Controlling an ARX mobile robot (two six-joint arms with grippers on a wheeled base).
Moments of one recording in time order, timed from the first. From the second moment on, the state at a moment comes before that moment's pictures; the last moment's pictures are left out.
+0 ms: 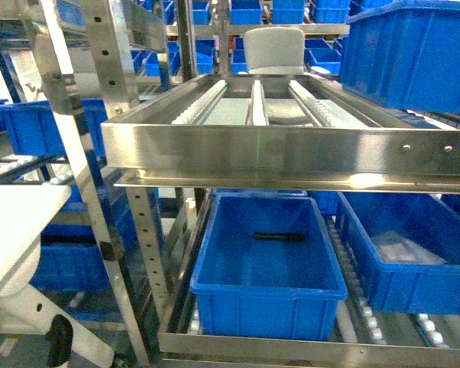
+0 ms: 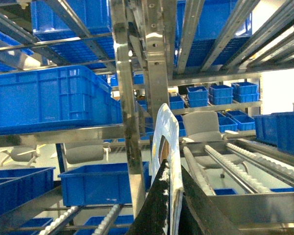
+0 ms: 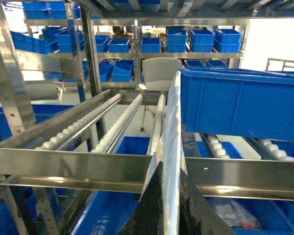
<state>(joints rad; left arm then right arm) -0.17 0.33 0.14 0.54 -0.20 0.17 0.33 0.70 0.34 0.44 0.29 0.03</state>
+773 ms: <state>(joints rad) -0.17 0.33 0.14 0.55 -0.20 0.17 0.33 0.70 0.34 0.45 0.29 0.03</state>
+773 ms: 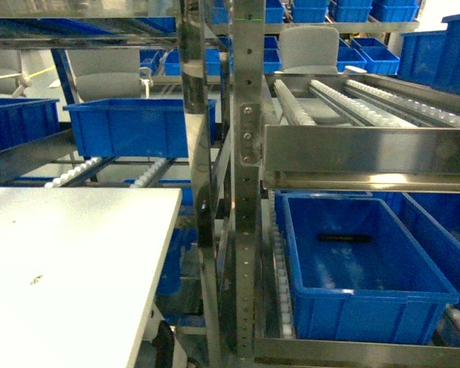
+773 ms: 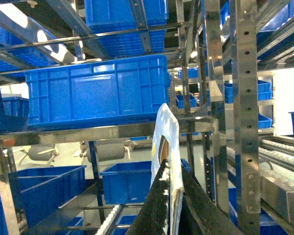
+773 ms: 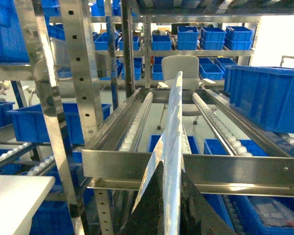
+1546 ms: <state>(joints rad) -0.17 0.33 0.14 0.54 -0.20 0.17 0.33 0.70 0.34 0.44 0.29 0.03</state>
